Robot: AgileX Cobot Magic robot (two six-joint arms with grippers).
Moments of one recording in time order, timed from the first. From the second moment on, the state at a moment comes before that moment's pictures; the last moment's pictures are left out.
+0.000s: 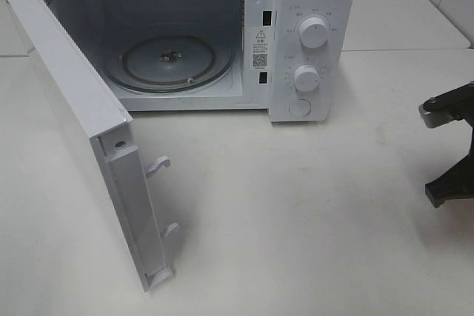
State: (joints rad) left arm 0.01 -0.01 -0.52 -0.14 1.09 0.07; right arm 0.28 1.55 -0.72 -0.55 0.81 0.52
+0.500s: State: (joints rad) left arm 0.01 -0.01 -0.52 -0.14 1.09 0.07; right arm 0.44 1.41 -0.65 -0.57 0.83 0.52
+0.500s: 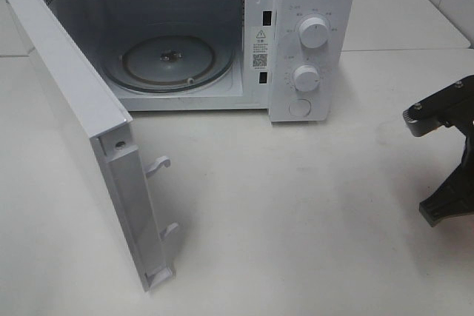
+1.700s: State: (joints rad) left arm 0.01 -0.01 -0.52 -0.14 1.09 0.07; right arm 0.93 1.40 -0.65 -0.70 0.78 0.36
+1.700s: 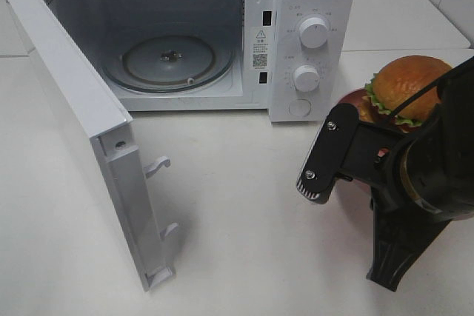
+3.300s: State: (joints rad) left arm 0.01 -0.01 -0.52 -0.14 1.09 0.07; right arm 0.93 1.40 -0.65 -0.73 0.42 -0.41
